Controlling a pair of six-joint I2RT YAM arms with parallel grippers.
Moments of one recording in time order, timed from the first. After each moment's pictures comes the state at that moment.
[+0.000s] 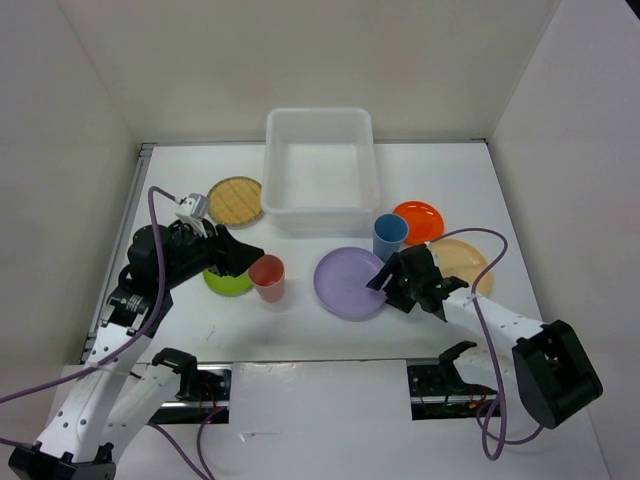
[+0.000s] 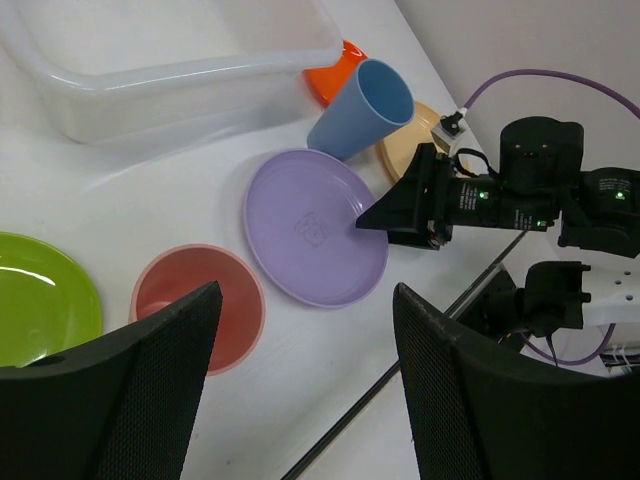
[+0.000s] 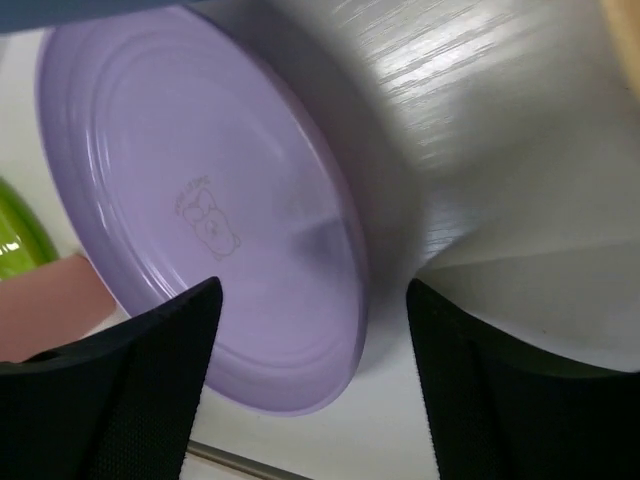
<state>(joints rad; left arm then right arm) -0.25 0.67 0.76 -0.35 0.49 -0.46 0.44 1.09 0.40 -0.22 -0.01 1.06</state>
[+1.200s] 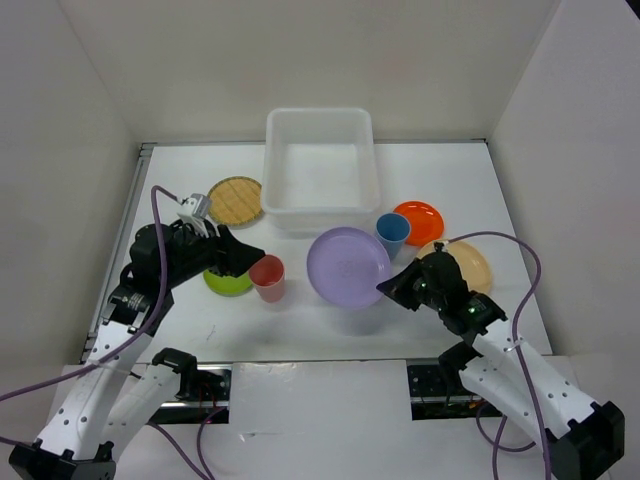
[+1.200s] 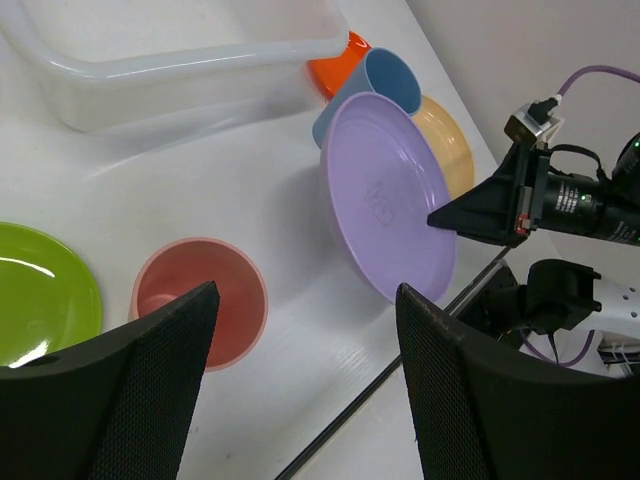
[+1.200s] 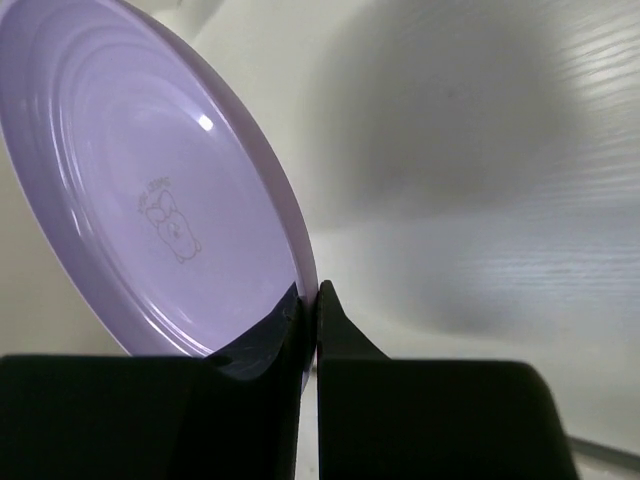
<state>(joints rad) -0.25 0.68 0.76 -0.36 0.49 -0.46 0.50 0.66 0.45 -0.46 -0.04 1.16</state>
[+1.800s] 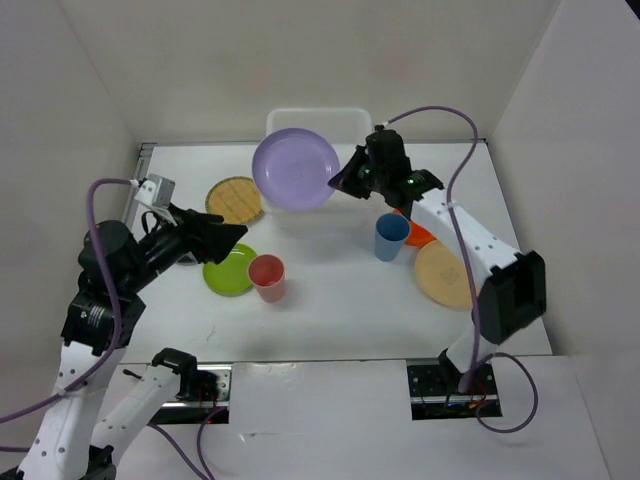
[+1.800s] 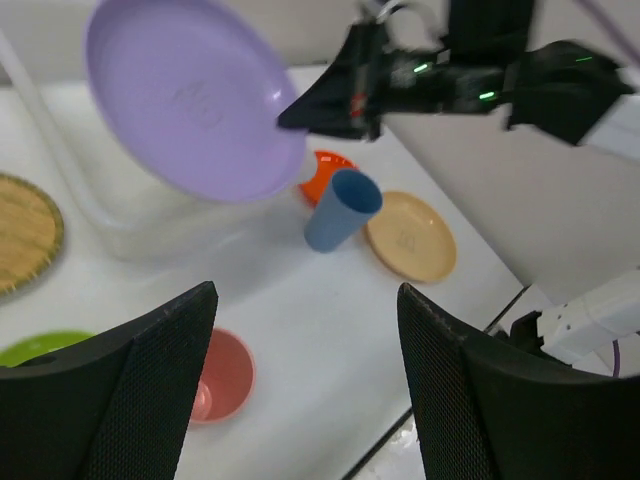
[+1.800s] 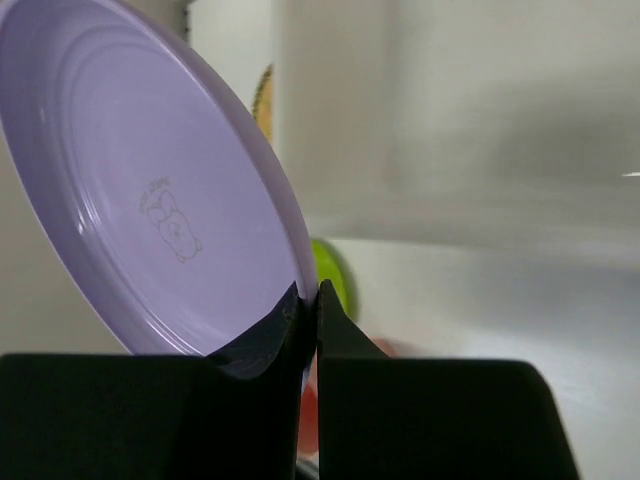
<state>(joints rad) -0.25 0.67 1.02 -0.45 0.42 -0.42 0.50 1.52 1.41 -0.39 -0.09 0.89</state>
